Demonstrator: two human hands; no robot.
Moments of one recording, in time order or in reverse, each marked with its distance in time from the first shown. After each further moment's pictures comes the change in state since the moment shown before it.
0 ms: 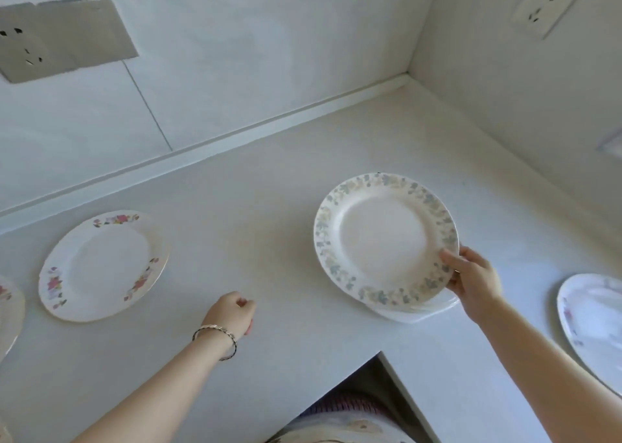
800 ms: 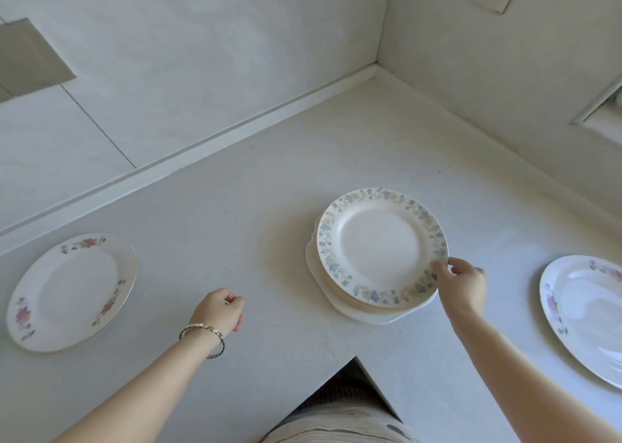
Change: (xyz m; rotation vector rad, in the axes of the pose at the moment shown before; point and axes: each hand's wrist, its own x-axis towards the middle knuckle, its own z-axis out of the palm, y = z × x) left_hand -0.006 0.051 0.023 0.040 0.020 0.006; right_hand 0.042 0.039 -0.039 -0.492 0.413 -0.109
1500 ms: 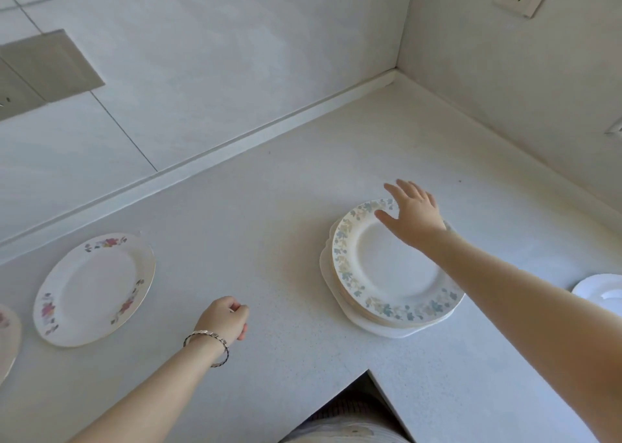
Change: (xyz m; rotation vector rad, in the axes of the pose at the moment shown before) left_hand 0.002 -0.007 -0.008 -0.007 0.019 -0.031; right_hand 0.030 -0.118 0.055 -0.694 -0.362 -0.802
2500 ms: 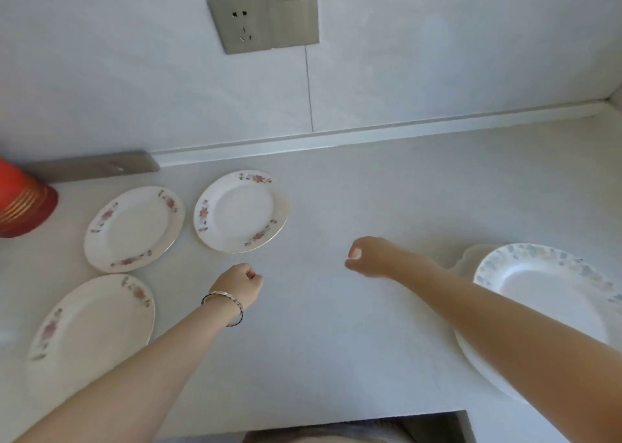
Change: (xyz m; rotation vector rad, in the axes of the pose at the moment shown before) left_hand -0.007 -0.119 -0.110 -0.024 0.245 -0.187; right_hand -0.038 -0.246 0.087 -0.108 -0.668 -0.405
